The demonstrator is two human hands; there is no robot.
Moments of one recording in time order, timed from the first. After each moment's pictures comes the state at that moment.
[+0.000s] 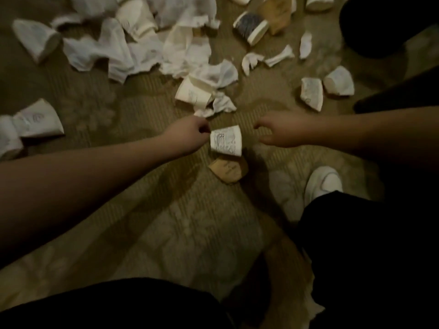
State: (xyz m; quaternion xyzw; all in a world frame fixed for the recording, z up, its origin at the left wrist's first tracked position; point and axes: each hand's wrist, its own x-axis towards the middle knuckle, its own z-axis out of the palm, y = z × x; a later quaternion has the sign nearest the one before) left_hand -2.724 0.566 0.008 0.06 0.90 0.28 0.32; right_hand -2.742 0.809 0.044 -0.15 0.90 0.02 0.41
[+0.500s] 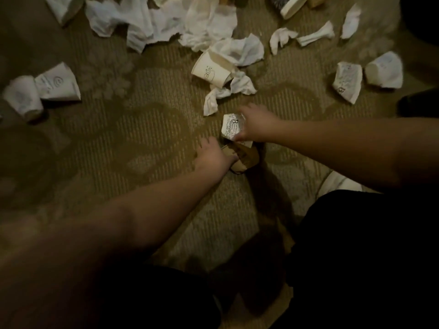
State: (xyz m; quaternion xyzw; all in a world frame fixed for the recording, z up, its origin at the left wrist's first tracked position) left_hand -2.638 0.632 -0.076 -0.22 0.88 0.26 0.32; right_hand -2.742 0.759 -0.062 -0.14 0.91 -0.09 0.38
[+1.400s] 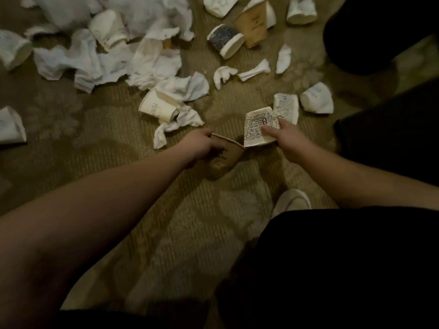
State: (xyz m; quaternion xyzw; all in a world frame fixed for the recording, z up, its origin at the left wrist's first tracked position) left_hand -2.749 0.703 -0.038 -0.20 0.72 0.53 0.39; right_hand -2.767 0.953 -0.062 0.26 0.73 -0.58 0.26
